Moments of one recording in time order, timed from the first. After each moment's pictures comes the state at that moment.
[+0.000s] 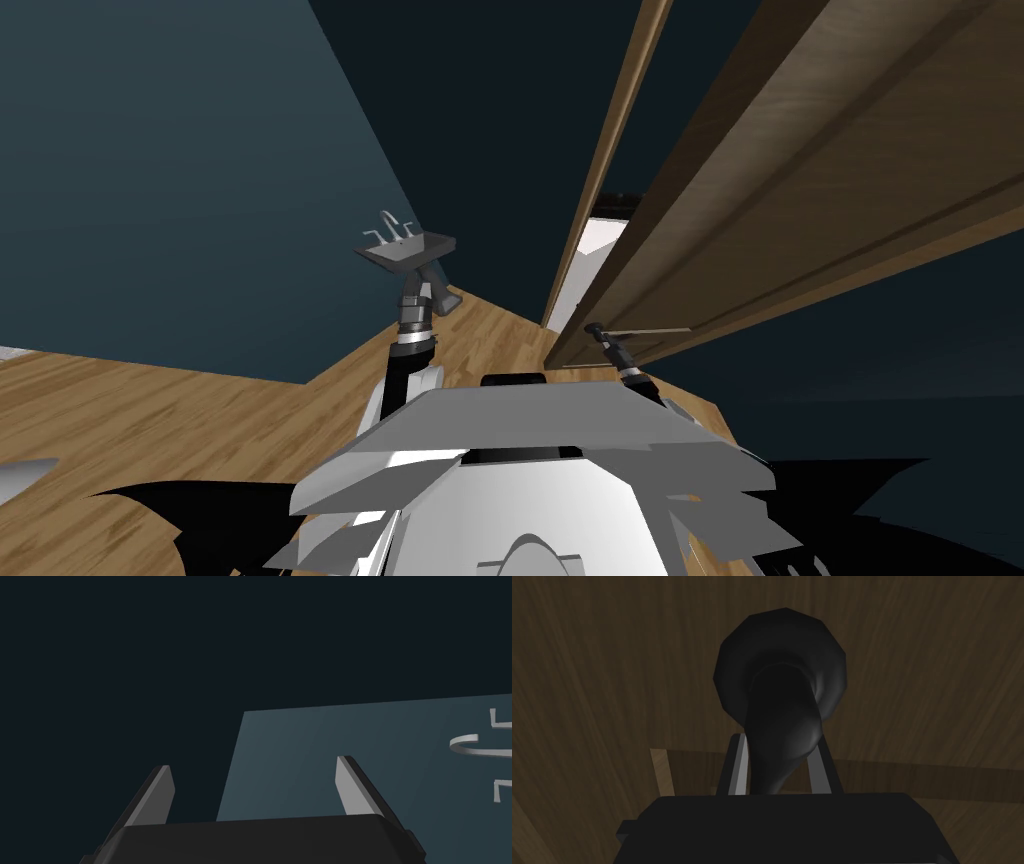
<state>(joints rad) 0.26 -0.57 0.06 -0.83 -0.07 -1.03 -0.42</state>
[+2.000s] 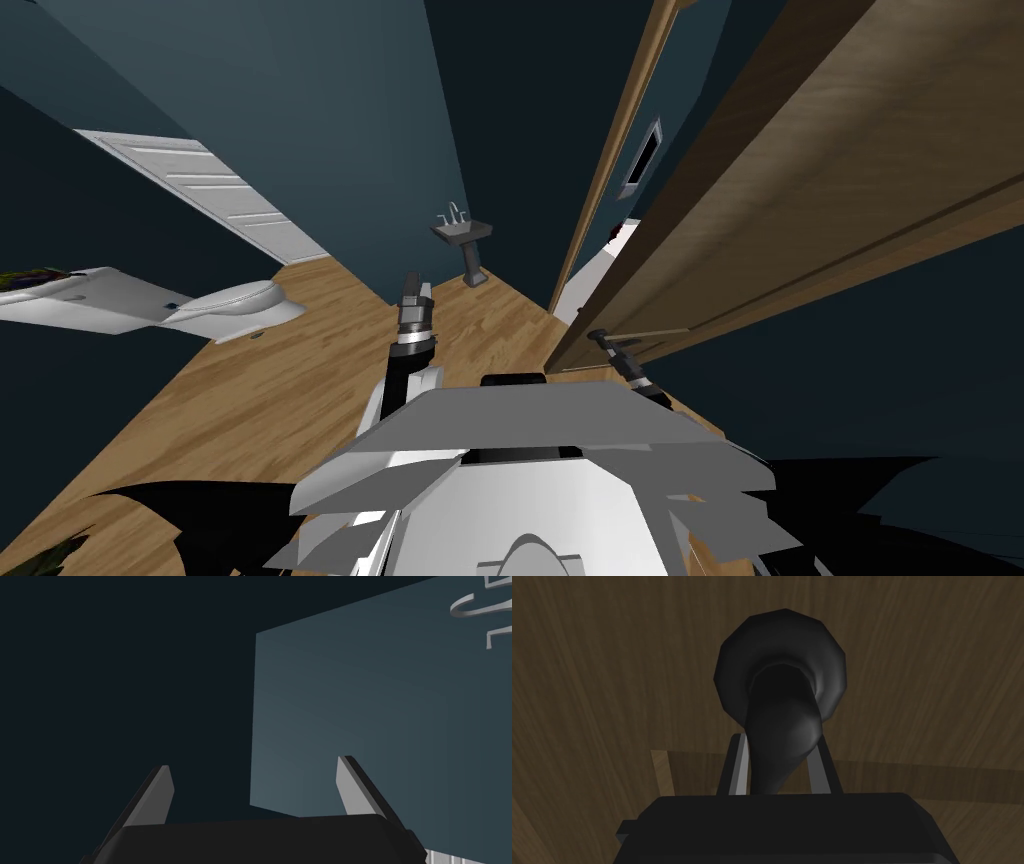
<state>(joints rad) 0.27 -0.61 0.10 -0.73 -0.05 -1.18 -0.46</state>
